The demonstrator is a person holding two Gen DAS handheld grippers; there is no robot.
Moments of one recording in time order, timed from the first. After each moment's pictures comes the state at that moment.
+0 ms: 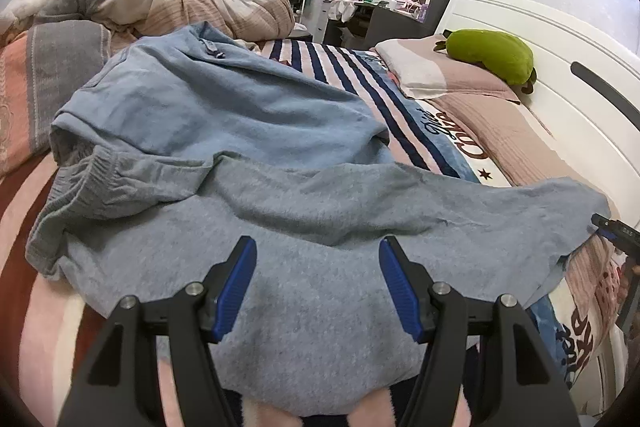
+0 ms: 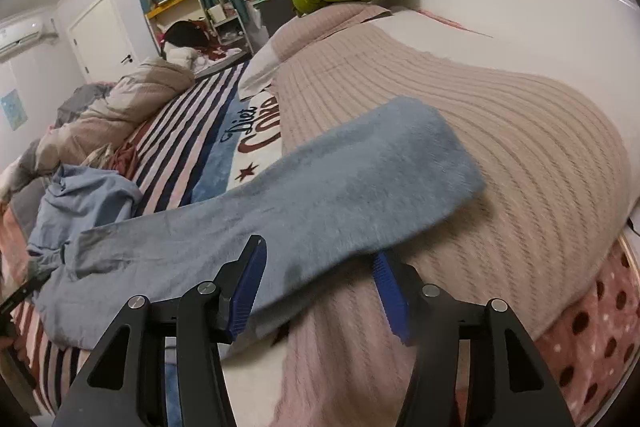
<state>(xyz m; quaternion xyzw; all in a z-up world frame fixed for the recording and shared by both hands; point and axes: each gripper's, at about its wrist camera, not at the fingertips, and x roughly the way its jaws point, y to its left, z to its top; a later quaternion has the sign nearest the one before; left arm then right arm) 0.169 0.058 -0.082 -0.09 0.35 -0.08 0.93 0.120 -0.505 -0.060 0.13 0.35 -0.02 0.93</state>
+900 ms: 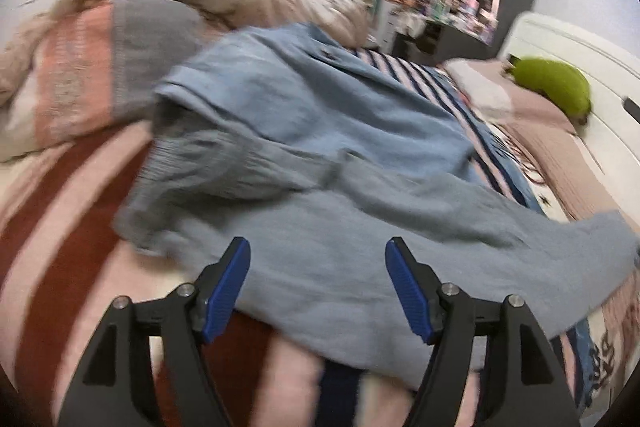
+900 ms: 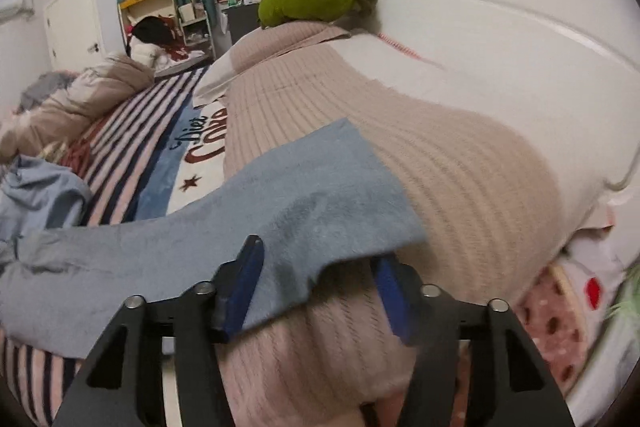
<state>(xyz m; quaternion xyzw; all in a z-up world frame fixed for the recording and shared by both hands) 0.145 0.144 -0.089 -0.11 0.34 0.05 0.93 0.104 -0.525 -0.037 0.05 0.35 -0.12 0.93</state>
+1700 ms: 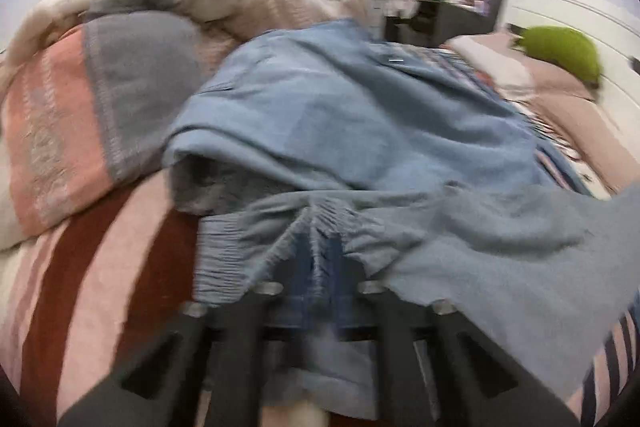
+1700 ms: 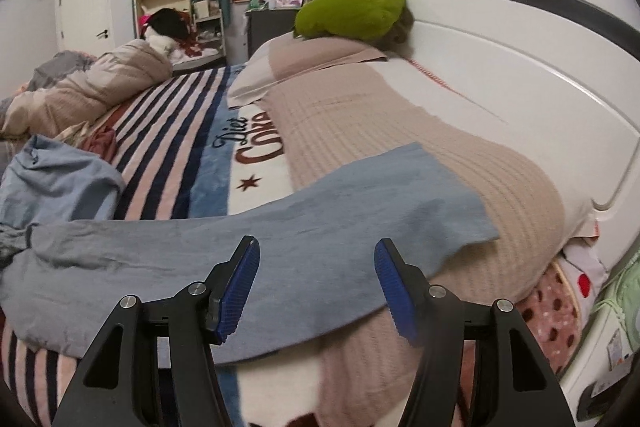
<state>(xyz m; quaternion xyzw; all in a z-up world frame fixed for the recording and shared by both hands) 0.226 0.226 -0.110 -0.03 0.35 0.03 0.93 0.103 -0.411 -0.012 0.02 0.34 -0.11 0.93</state>
